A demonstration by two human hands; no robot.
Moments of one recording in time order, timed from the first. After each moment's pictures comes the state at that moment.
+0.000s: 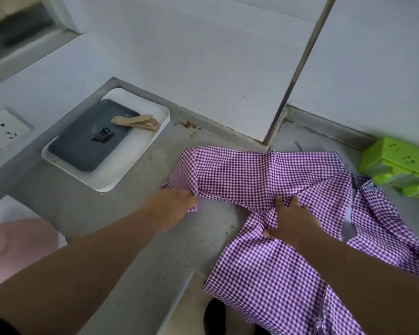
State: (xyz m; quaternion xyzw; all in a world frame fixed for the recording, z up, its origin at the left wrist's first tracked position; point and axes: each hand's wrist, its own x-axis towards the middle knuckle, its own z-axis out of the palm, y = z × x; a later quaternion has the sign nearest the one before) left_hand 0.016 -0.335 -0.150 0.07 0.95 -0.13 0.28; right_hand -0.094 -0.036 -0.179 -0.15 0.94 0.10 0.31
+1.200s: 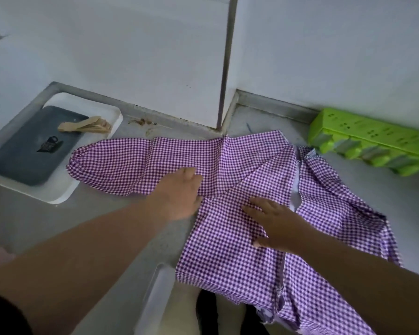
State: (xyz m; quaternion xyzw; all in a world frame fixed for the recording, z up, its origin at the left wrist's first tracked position) left_hand -0.033 -0.241 -0.139 0.09 0.98 -0.02 0.18; right_hand -0.061 0.063 -0.179 -0.38 0.89 0.02 0.25
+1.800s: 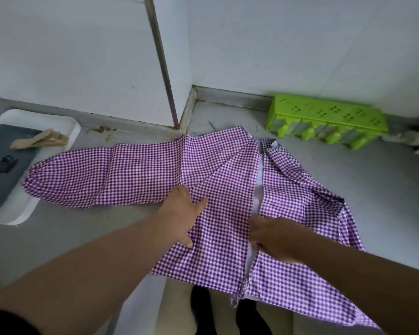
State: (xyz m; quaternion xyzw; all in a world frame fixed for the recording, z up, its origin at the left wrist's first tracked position) left_hand -0.028 -0.131 -0.163 0.19 0.88 -0.25 0.35; right_hand -0.024 0.157 -0.172 -0.46 0.85 0.01 0.26
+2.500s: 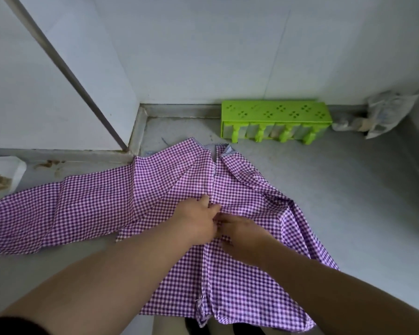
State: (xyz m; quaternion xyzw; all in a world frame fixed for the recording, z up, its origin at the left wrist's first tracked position) left_hand -0.079 0.011 -0.144 0.19 0.92 -0.12 0.33; right_hand -0.033 0.178 -0.184 -0.27 0.92 -0.20 0.20
